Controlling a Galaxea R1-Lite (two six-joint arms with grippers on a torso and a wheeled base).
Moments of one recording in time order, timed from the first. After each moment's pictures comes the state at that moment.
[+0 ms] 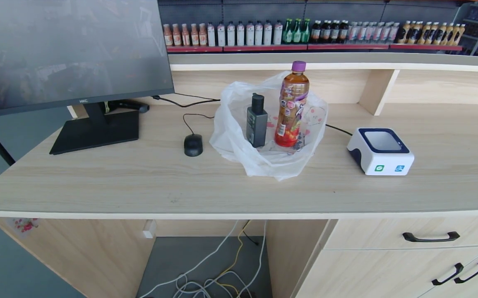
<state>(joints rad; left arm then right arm) 0.00 0.00 0.00 0.00 0.00 0.00 0.03 0.11 0.00 0.00 -0.05 -0.04</state>
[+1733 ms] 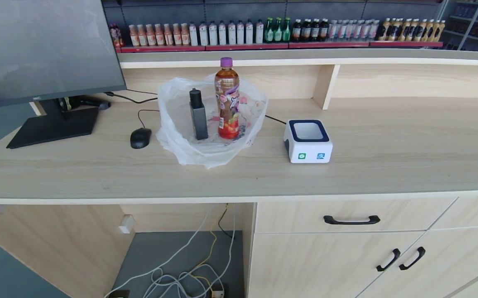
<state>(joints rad) 0.00 0.00 0.00 0.00 0.00 -0.01 0.00 0.00 0.00 0.00 -0.05 -0.03</state>
